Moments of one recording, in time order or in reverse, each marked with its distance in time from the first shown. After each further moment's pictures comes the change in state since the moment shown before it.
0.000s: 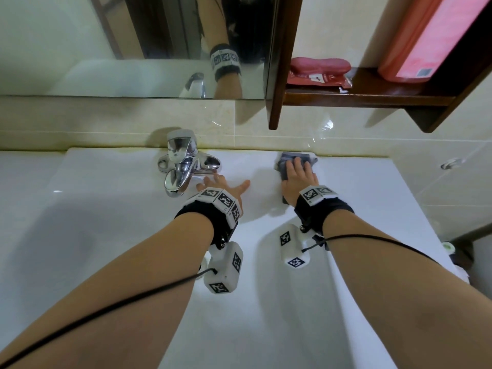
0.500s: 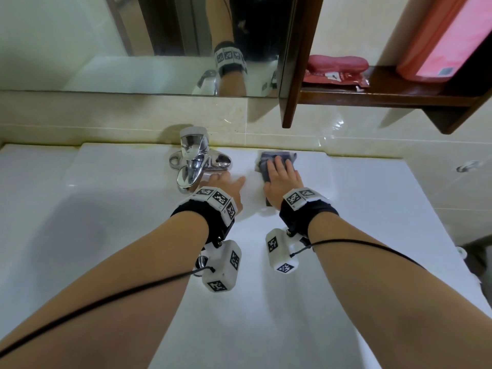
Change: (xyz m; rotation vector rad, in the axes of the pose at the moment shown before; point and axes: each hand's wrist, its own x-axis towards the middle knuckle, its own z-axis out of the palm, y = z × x) left_hand 0.000 -0.021 0.012 -0.103 0.170 0.026; right_hand -0.007 -0.046 0.016 -0.040 0.050 -0.168
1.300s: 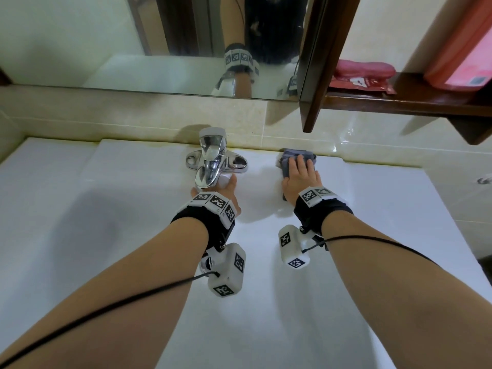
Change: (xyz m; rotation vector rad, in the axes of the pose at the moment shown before) left_hand -0.017 -0.023 -0.006 -0.162 -0.175 -0.200; right_hand 0.014 0.003 0.000 0.007 0.040 0.081
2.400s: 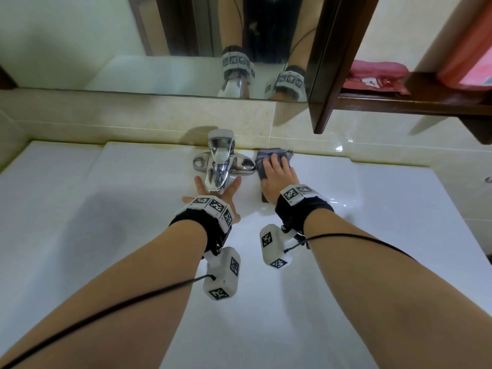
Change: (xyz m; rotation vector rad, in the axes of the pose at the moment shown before) left_hand 0.019 -0.026 0.014 0.059 0.007 0.052; right_hand 0.003 -0.059 0.006 -0.017 -0.073 -0.150
